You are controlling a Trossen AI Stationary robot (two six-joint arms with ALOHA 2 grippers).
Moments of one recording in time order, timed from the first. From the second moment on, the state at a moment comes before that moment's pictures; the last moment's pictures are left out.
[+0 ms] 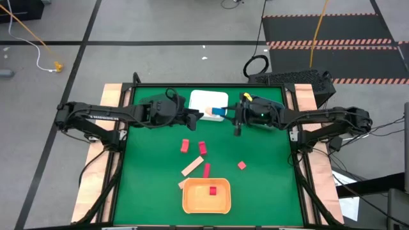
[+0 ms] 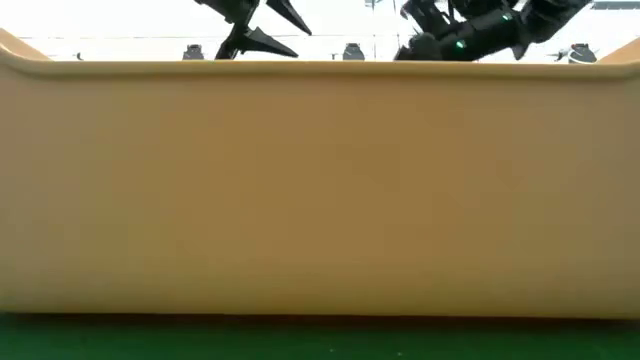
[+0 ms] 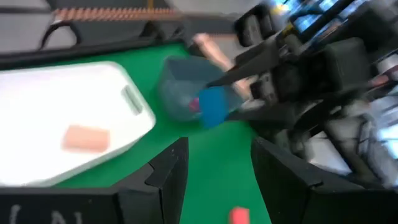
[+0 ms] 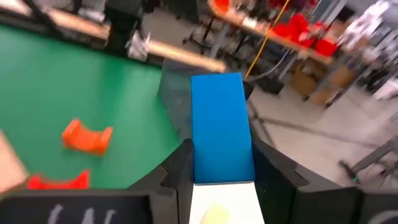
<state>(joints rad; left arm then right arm) 0.03 1.34 1.09 -0.14 -0.31 -0.79 -0.19 1.23 0.68 0.31 0.08 -0.37</state>
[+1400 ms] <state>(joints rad) 0.05 1.49 1.09 0.15 -0.21 -0.90 -0.09 1.24 0.74 0.35 0.10 -0.47</state>
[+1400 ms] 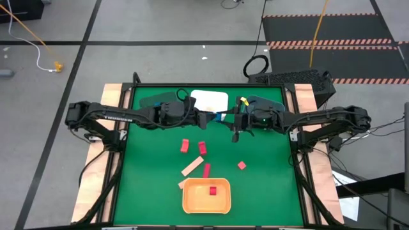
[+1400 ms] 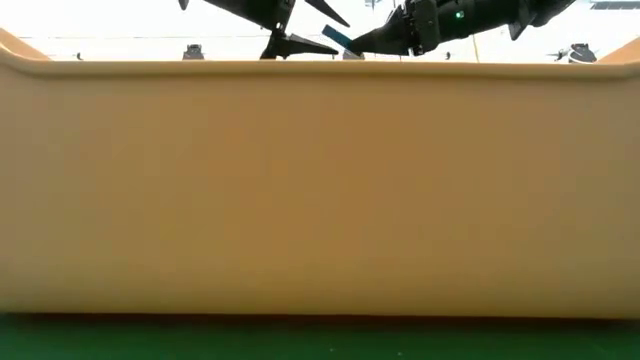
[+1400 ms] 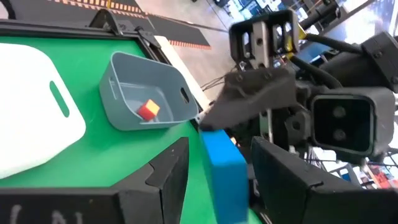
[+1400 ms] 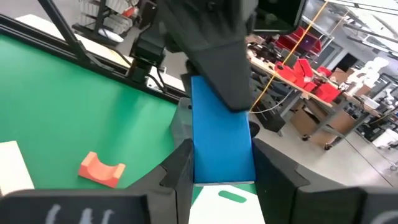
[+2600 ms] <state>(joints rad) 0.12 1.48 1.09 0.06 -0.17 -0.84 -0.12 1.05 0.74 -0.06 0.16 -0.02</state>
